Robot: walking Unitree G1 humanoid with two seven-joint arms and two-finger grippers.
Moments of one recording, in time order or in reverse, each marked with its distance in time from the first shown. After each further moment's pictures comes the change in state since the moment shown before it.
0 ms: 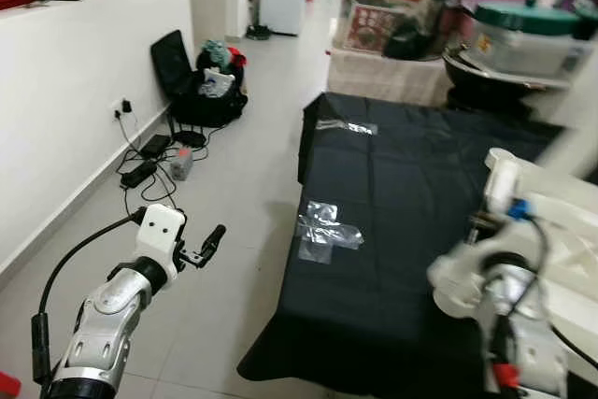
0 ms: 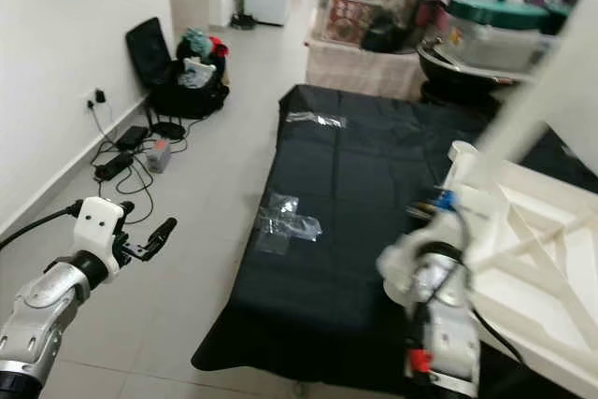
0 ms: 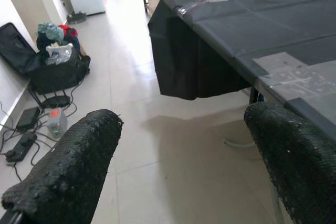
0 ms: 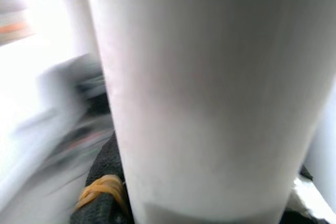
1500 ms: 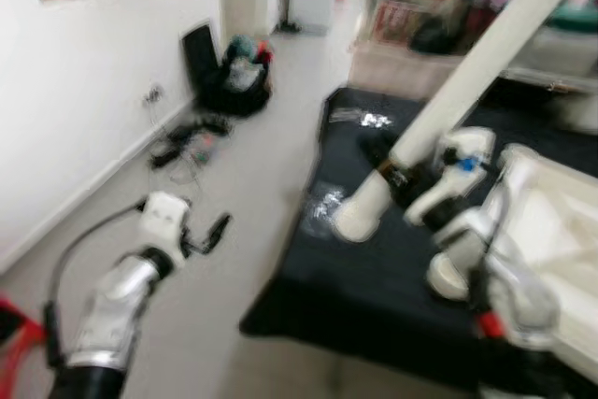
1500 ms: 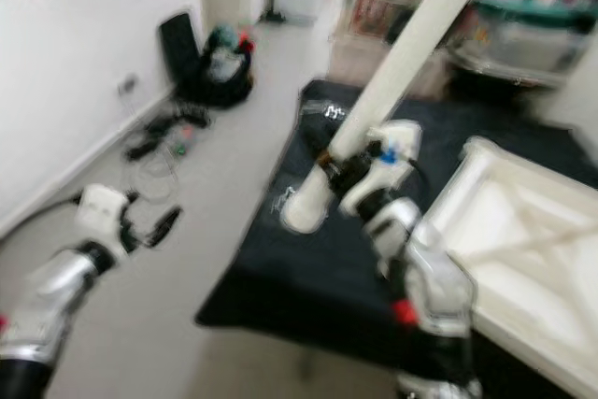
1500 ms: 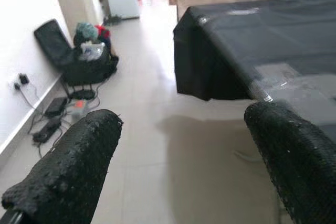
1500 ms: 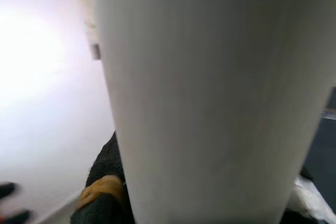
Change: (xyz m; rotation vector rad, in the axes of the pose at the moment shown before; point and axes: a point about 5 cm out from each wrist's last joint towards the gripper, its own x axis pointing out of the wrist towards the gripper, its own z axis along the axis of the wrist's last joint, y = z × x) left arm 0.000 0.010 0.007 -0.042 -0.039 0.034; right arm 0.022 0.035 0.033 -0.021 -0.072 0.388
